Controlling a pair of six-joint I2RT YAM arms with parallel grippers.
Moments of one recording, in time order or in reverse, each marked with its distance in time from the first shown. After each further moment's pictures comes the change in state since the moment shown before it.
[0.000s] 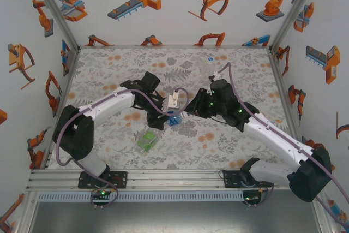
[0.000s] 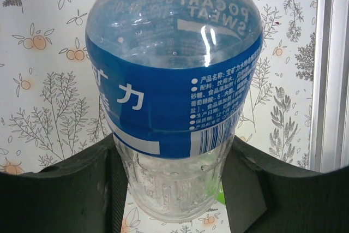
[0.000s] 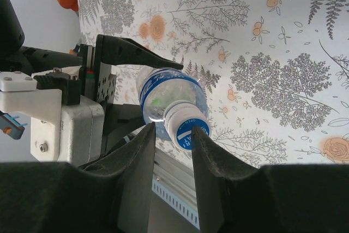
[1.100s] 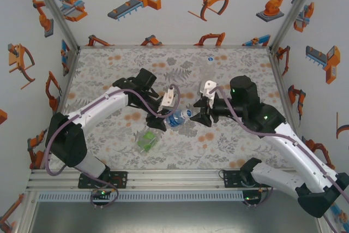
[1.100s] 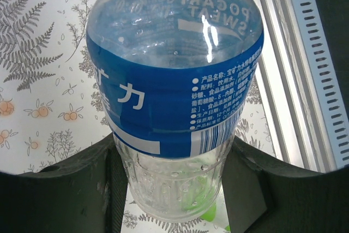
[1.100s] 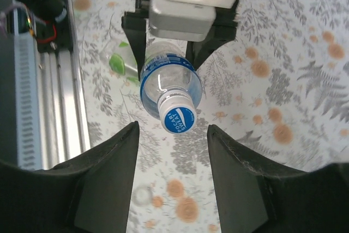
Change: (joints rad) left arm 0.006 -0.089 0.041 -0.093 0.247 0.111; right arm -0.002 -0.185 0.183 -0.211 -0.420 -1.331
